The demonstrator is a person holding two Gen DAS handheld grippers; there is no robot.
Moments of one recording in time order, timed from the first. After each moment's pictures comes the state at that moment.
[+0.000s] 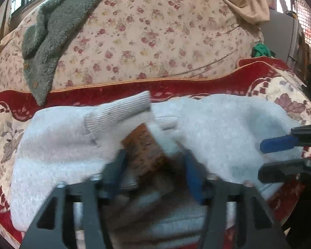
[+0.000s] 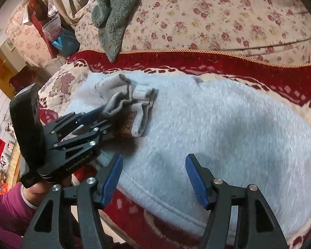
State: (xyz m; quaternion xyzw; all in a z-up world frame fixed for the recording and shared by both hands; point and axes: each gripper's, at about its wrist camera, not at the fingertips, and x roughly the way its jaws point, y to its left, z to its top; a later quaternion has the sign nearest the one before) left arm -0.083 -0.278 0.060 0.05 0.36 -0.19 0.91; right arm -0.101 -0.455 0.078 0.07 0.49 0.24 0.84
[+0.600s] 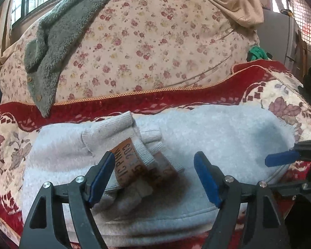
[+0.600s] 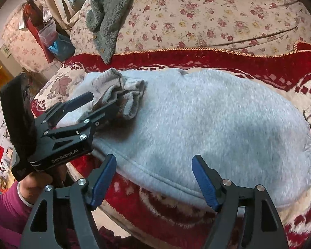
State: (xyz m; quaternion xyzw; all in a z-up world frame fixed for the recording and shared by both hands) left arm -0.101 -0.298 0.088 0.07 0.33 -0.17 0.92; right arm -0.136 -0.479 0.082 0.09 0.48 0.22 0.84
